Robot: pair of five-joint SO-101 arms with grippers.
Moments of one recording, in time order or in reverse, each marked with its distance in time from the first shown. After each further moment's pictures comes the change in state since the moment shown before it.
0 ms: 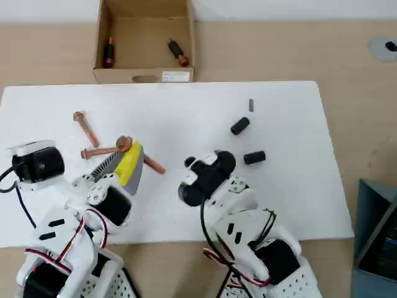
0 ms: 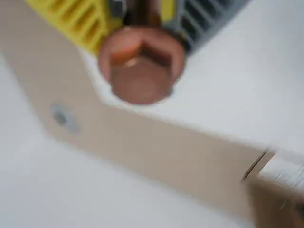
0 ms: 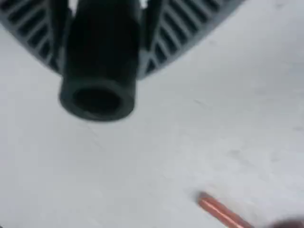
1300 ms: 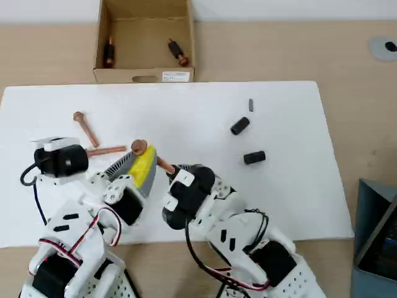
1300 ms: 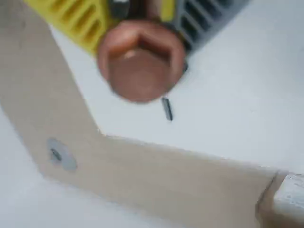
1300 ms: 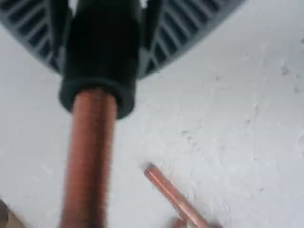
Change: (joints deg) left arm 6.3 -0.3 7.2 -0.3 -4.1; right arm -7.7 0.1 -0.1 -4.6 6.9
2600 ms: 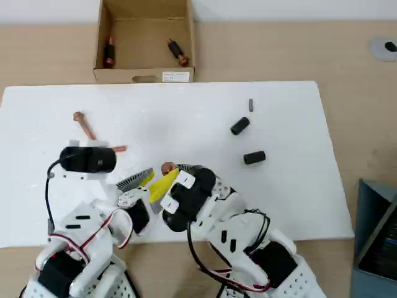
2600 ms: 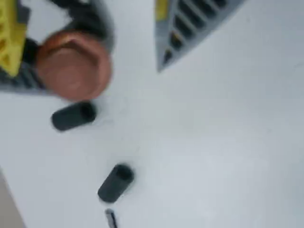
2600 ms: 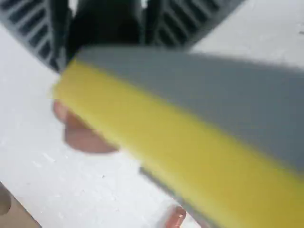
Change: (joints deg) left arm 1.1 0.3 0.7 11.5 -1.4; right arm 0.0 0.0 -0.1 -0.1 0.3
